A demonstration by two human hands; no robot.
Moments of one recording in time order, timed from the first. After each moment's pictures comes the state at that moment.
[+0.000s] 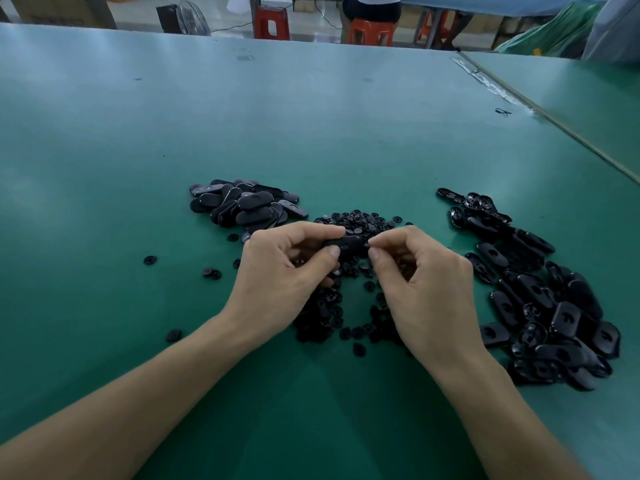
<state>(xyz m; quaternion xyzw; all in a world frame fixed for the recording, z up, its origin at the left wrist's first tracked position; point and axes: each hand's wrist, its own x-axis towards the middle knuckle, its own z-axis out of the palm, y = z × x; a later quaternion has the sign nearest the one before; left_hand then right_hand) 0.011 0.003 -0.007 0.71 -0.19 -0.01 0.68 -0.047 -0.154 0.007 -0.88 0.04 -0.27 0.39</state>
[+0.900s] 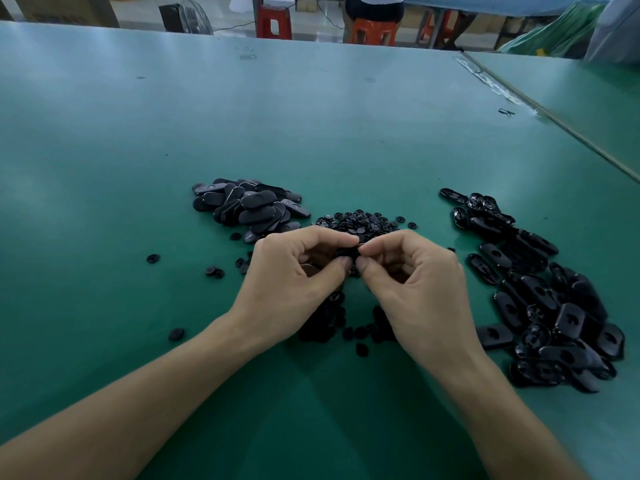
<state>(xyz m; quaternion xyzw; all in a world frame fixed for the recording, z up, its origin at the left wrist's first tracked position) 0.006 0.001 -0.006 0.74 -0.22 0.00 0.64 -0.047 -0.149 0.005 -0.82 0.02 -0.21 0.53</state>
